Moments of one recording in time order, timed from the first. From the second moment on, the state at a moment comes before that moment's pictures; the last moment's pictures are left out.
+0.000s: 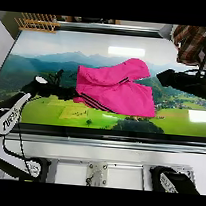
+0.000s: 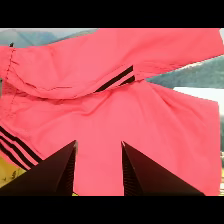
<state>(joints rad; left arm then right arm) 0.03 -1.69 1.10 0.69 -0.99 -1.08 -0.03 -0.95 1.15 -1.06 0.94 1.42</state>
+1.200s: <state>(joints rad) 0.02 -1.40 0.91 0.86 -0.95 -1.17 -0.15 -1.14 0.47 -0.77 0.56 1.63</state>
